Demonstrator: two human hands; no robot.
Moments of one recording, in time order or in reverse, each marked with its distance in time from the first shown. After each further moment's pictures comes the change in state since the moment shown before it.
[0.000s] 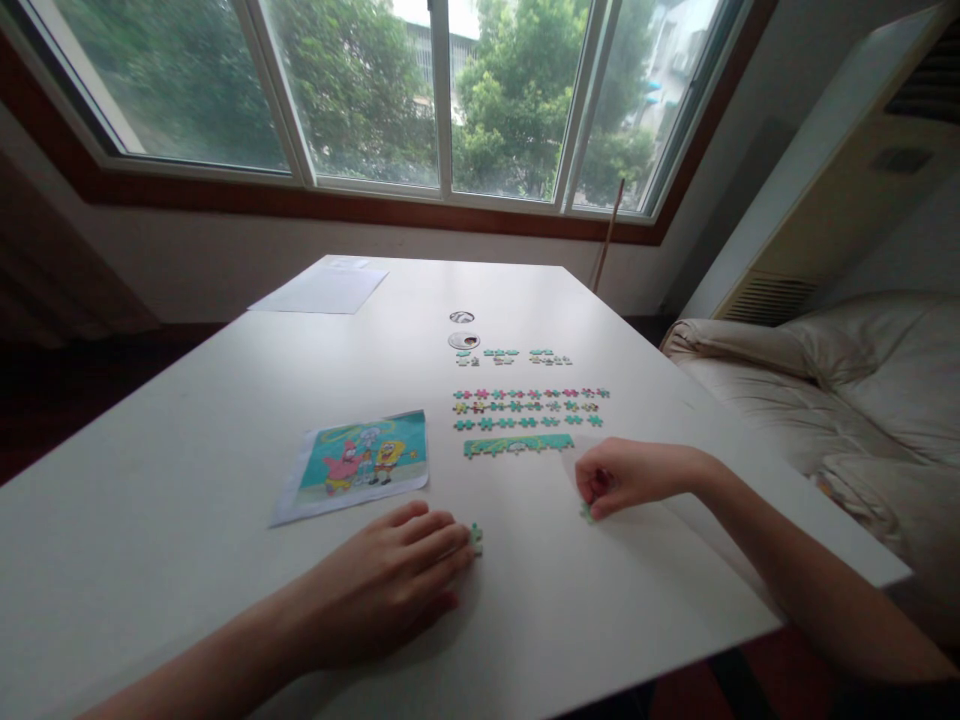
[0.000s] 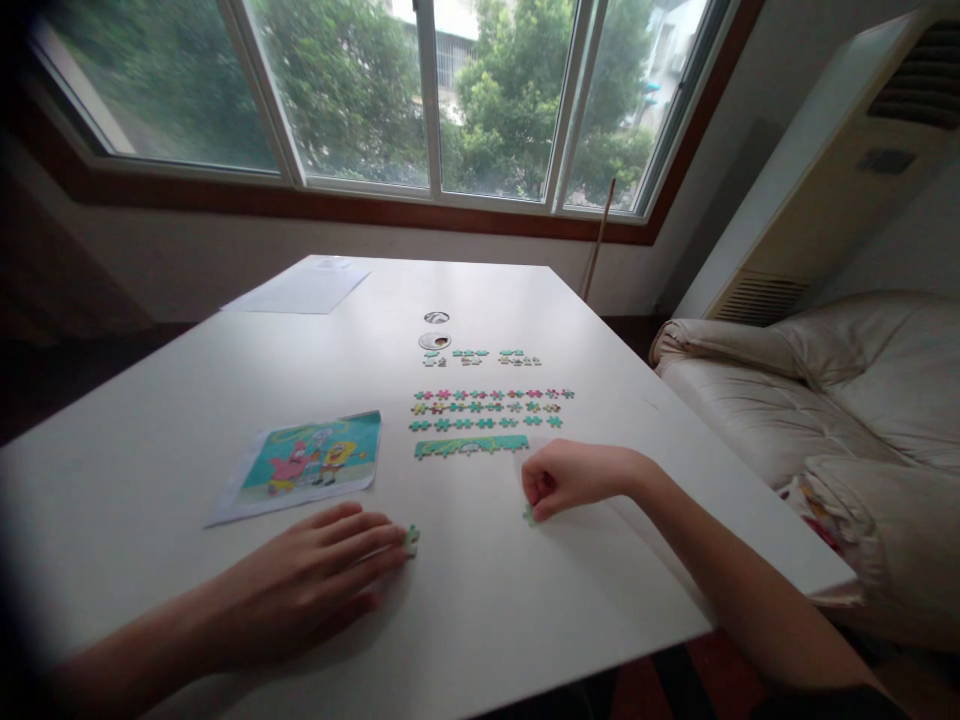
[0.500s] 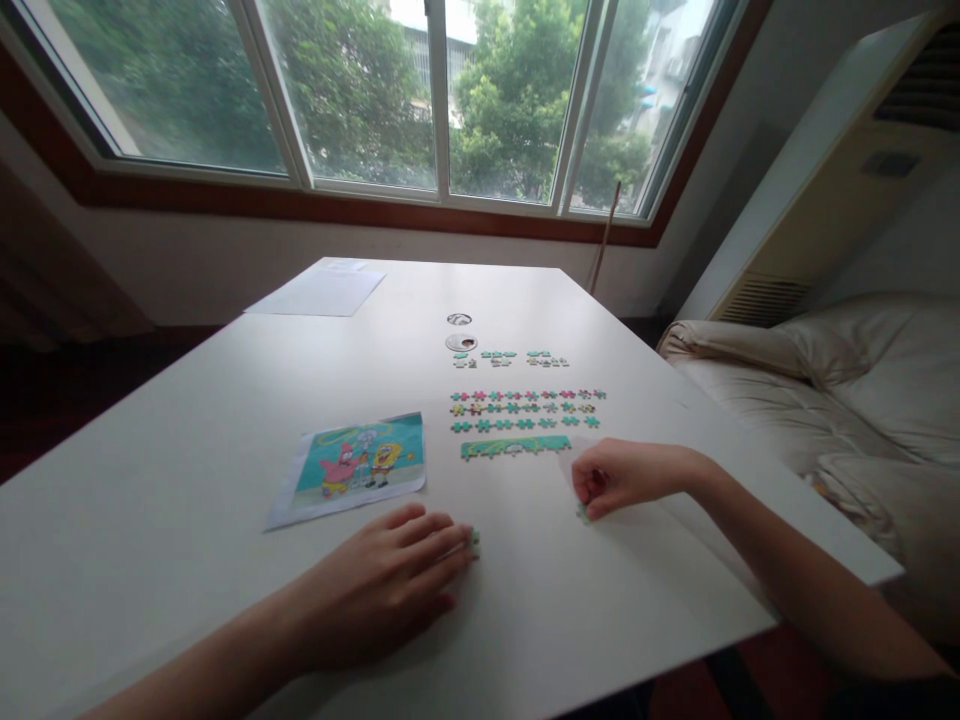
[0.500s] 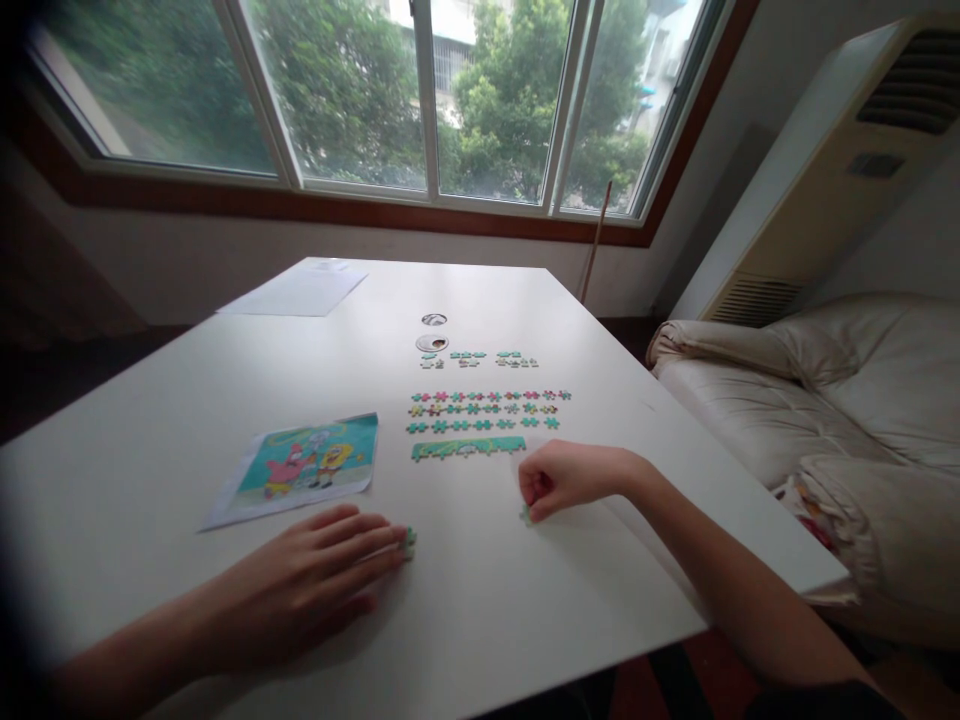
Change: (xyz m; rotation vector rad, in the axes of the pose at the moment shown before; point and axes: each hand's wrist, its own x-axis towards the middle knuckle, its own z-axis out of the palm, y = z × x) left_hand -0.001 -0.002 0.002 0.020 0.056 0.034; right_hand 0.001 0.001 0.000 0.019 -0.005 0.021
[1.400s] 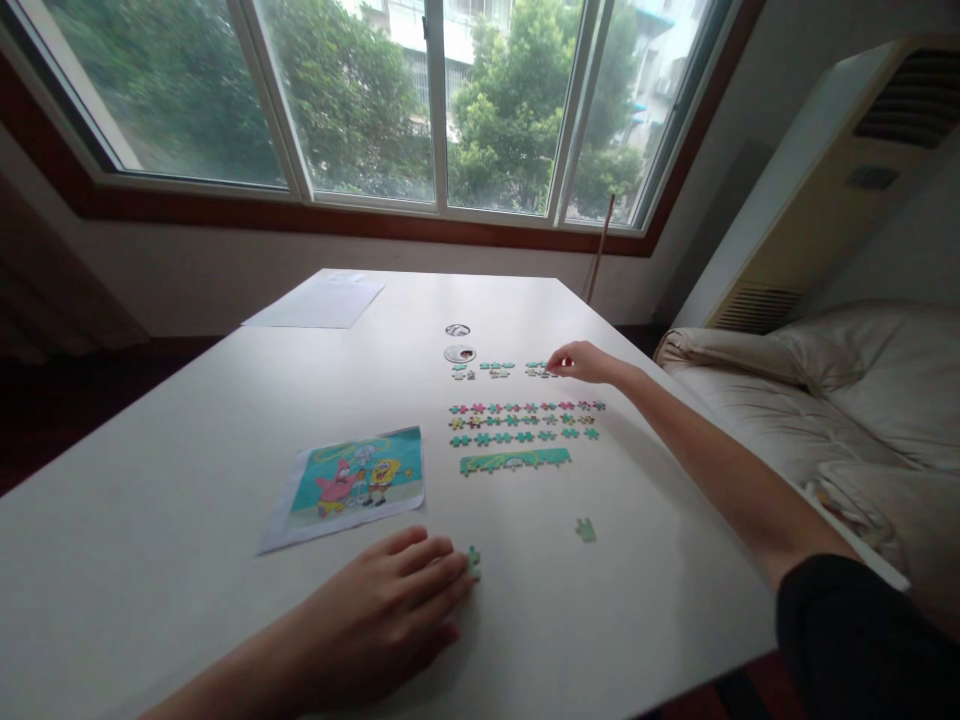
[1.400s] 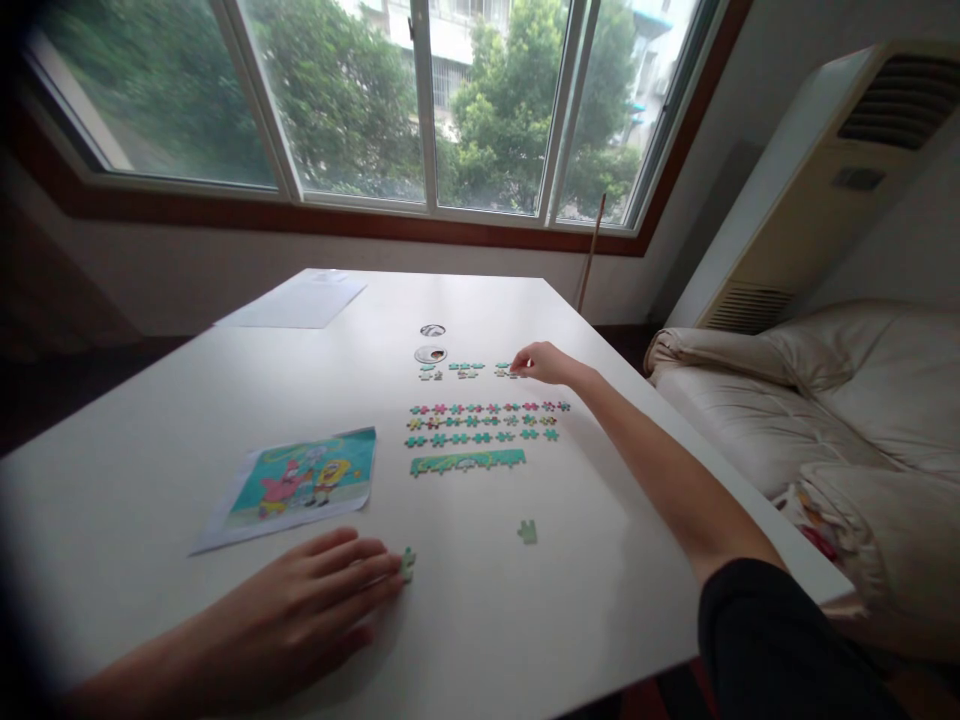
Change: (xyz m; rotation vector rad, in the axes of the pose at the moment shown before) left_hand 0.004 0.006 -0.003 -0.008 0.019 -0.012; right_hand 0.083 0.069 -0.115 -0.368 0.599 0.153
